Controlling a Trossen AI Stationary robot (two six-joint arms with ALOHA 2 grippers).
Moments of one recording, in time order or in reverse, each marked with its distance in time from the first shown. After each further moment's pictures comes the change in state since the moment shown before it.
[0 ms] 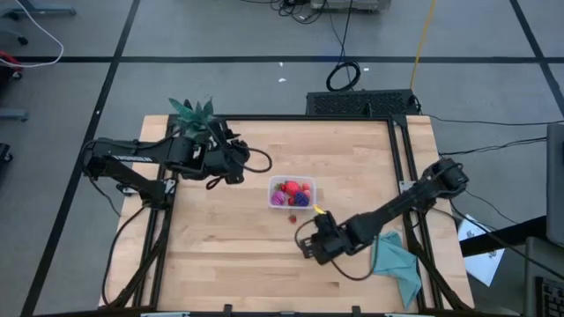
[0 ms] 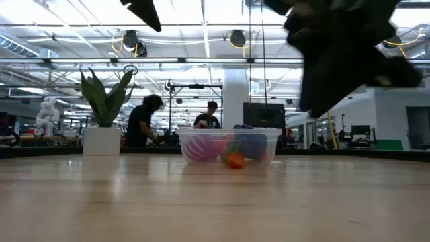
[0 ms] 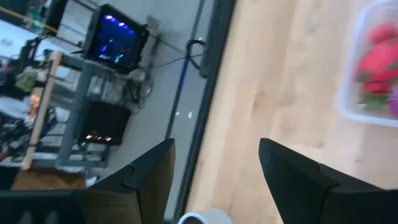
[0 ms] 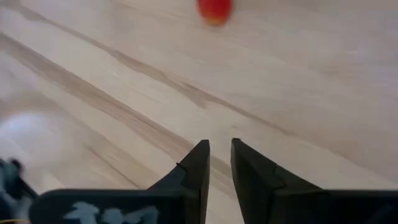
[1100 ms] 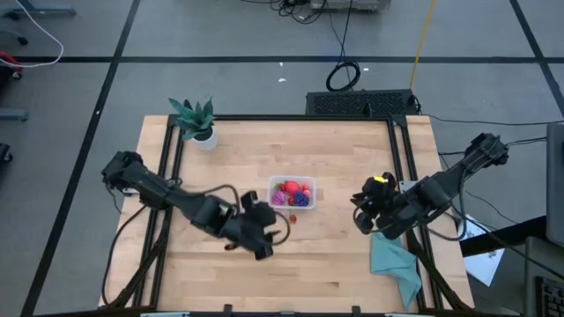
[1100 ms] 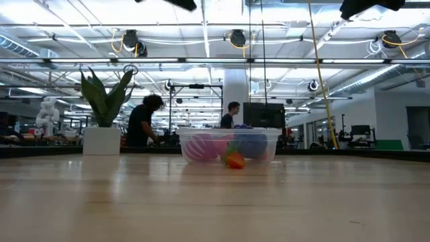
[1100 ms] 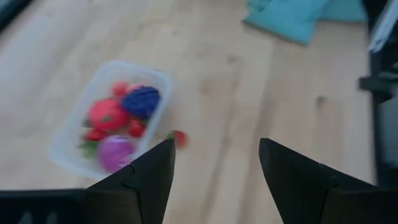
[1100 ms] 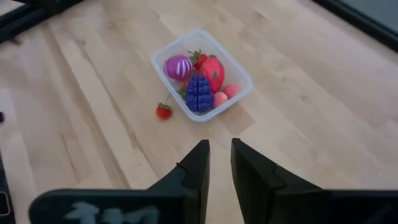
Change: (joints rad) left arm -0.368 0.267 0.000 0.392 0.320 -0.646; right arm 0.108 -0.593 0.000 -0.565 0.387 -0.543
